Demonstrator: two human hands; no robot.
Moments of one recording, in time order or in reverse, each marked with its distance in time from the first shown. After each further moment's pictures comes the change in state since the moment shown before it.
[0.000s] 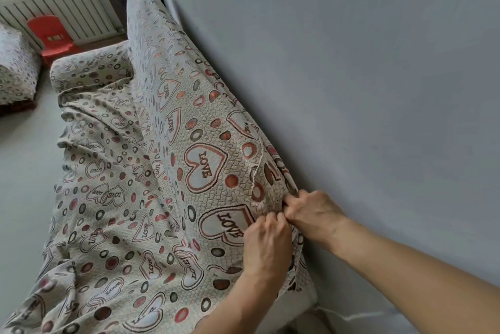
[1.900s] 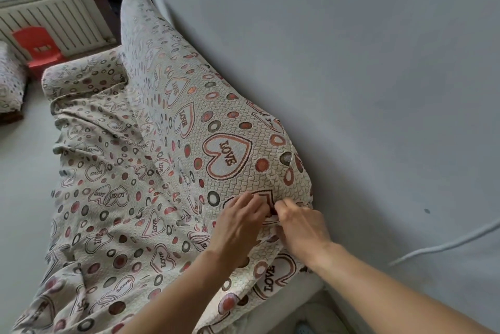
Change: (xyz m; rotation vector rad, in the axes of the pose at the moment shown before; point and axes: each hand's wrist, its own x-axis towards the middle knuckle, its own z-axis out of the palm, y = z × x) left_hand -0.049 -0.102 -0.013 0.010 0.099 0.376; right_hand -0.004 -0.118 0.014 0.426 0.166 0.461
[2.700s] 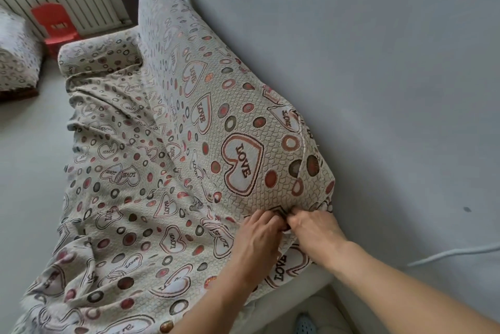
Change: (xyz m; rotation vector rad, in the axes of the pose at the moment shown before) left_hand -0.051 0.016 0.058 -0.249 0.040 -0.250; right_hand -0.001 -0.002 0.029 -0.209 -0.200 -0.173
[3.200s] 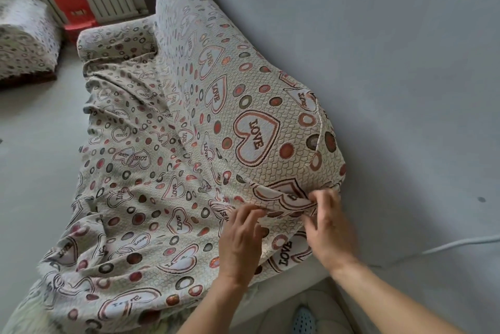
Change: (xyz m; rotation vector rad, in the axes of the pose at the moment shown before) left_hand -0.048 -0.021 0.017 -0.027 0.294 -0.242; right_hand -0.027 -0.016 0.038 0.473 0.535 0.273
